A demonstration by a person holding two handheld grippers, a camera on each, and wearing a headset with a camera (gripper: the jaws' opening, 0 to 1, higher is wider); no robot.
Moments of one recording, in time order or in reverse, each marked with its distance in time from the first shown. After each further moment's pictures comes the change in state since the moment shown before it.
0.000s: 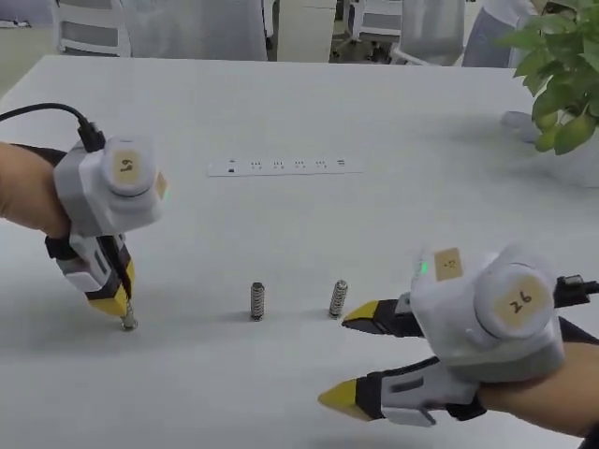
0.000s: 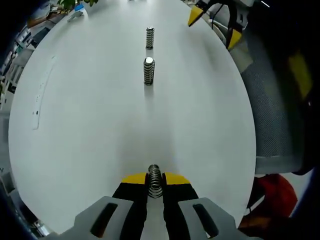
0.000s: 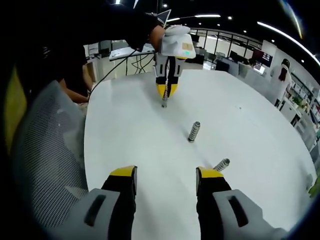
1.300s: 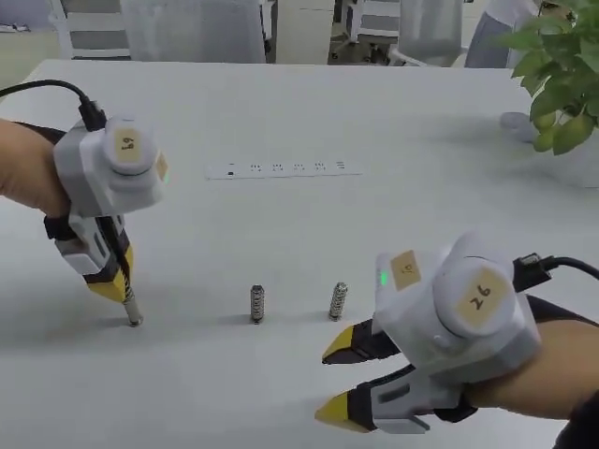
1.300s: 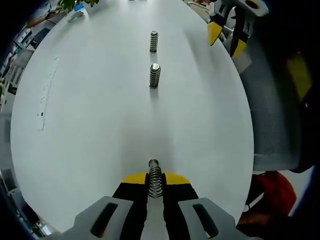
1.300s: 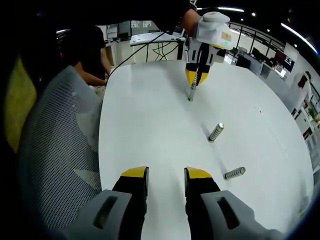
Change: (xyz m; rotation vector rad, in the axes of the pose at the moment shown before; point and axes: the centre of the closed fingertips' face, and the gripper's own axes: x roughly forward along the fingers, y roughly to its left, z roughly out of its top) left arm -0.016 0.009 0.000 0.009 0.019 0.002; right arm 0.007 0.031 0.000 -0.131 0.148 0.152
